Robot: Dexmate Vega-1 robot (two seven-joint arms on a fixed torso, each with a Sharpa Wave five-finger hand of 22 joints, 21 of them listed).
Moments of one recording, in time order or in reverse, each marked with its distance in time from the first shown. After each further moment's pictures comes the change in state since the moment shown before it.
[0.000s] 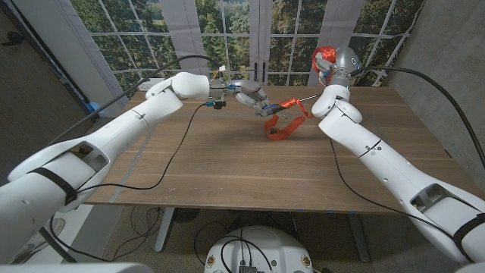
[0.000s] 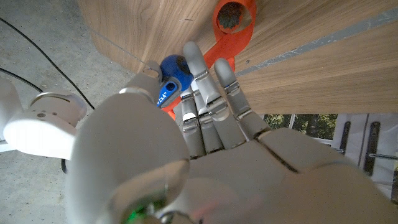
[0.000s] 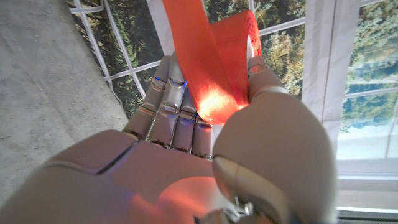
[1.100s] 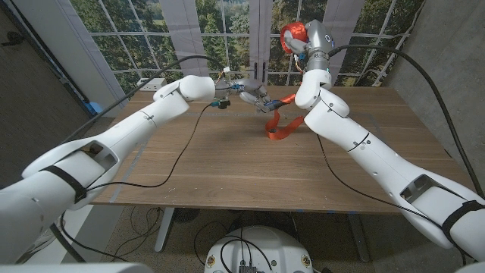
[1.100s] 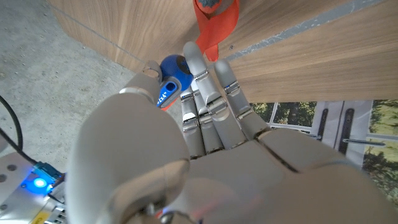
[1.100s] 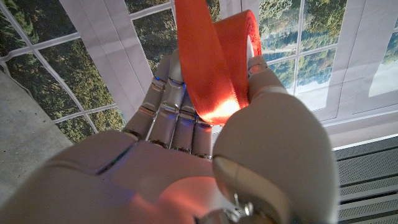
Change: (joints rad) left arm 0.000 -0.054 0.007 0.054 0.067 0.030 0.142; left_hand 0.000 0.000 0.000 0.000 -0.002 0.001 0.001 0.002 0.000 0.000 0.000 -0.002 0.000 0.000 0.000 -0.001 0.000 -0.003 0.003 0.000 0.000; right arm 0.058 0.053 -0.091 -0.082 -0.137 0.067 0.108; right_hand 0.000 0.000 -0.005 -0.005 0.000 0.000 0.000 0.000 0.000 0.000 0.000 0.000 0.000 0.000 0.000 0.000 0.000 0.000 0.000 0.002 0.000
